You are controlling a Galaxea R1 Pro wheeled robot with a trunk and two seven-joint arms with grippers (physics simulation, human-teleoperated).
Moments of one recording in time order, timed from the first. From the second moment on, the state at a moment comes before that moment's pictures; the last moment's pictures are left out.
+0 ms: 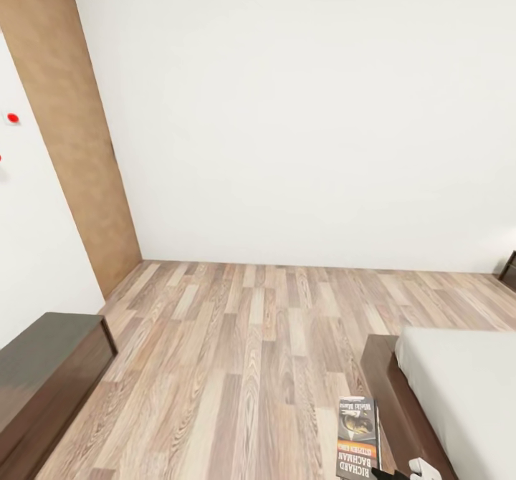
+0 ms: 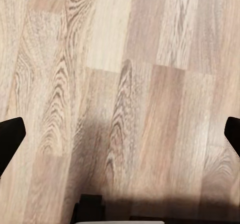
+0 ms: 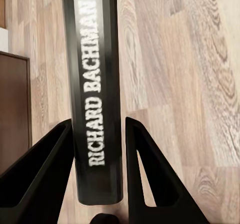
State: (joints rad) left arm -0.37 0.03 -0.29 -0.02 0.43 -0.17 -0.08; right arm -0.40 -0.29 -0.03 -0.09 -0.49 0.10 0.81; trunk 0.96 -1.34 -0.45
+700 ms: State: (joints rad) left arm -0.37 0.03 -0.29 -0.02 0.43 -0.17 -0.08; right arm -0.40 -0.29 -0.03 -0.09 -0.49 0.11 0.81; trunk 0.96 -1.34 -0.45
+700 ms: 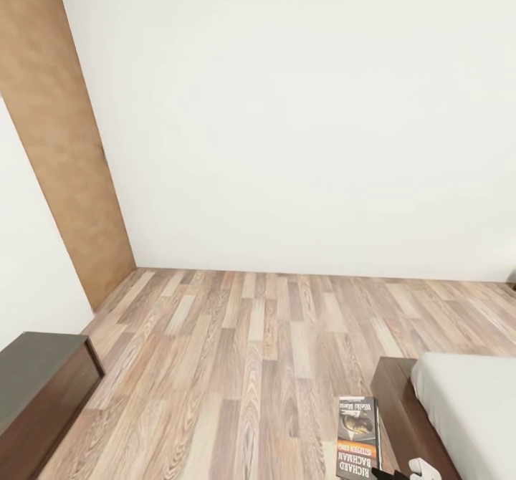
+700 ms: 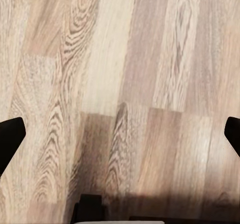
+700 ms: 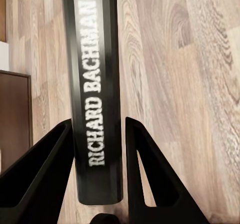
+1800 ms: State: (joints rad) left arm -0.37 0.03 -0.29 -0.02 0.43 -0.17 -0.08; right arm -0.39 -0.29 -0.03 -0.09 -0.49 0.10 0.81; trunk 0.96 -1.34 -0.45
